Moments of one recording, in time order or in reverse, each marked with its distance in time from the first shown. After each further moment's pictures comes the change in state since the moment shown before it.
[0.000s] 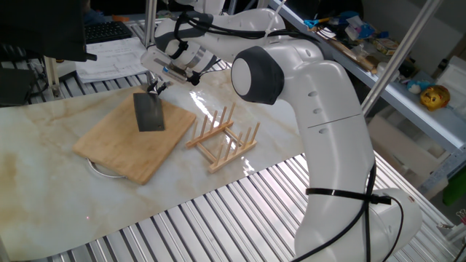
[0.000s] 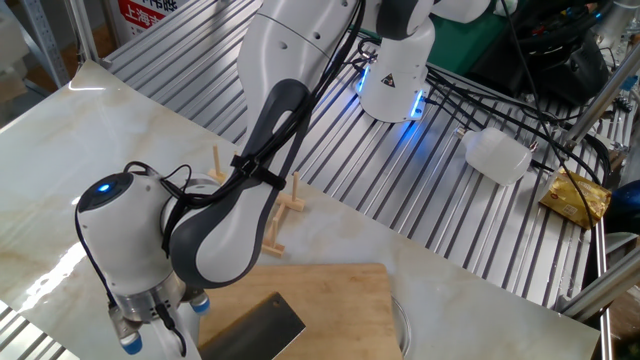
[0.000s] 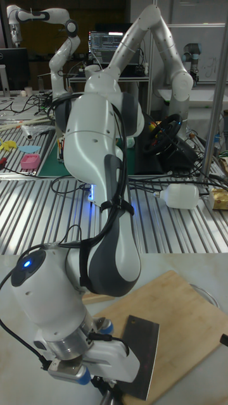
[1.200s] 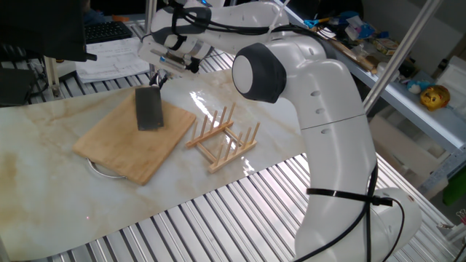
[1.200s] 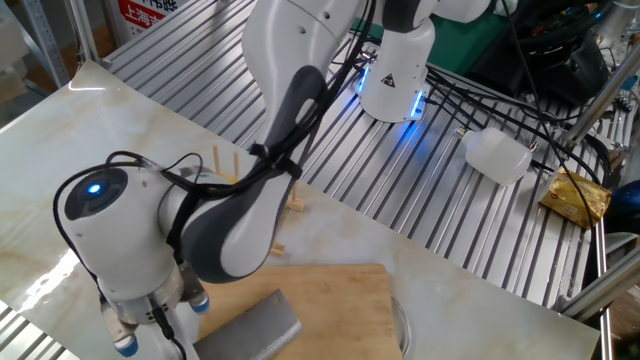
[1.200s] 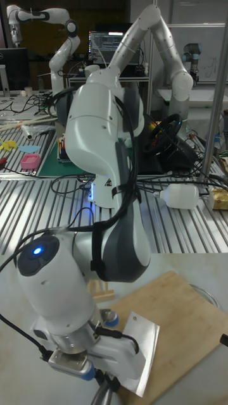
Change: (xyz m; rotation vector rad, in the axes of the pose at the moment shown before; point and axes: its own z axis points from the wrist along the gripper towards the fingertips) arm -0.002 0.016 -0.033 0.149 0.032 0.017
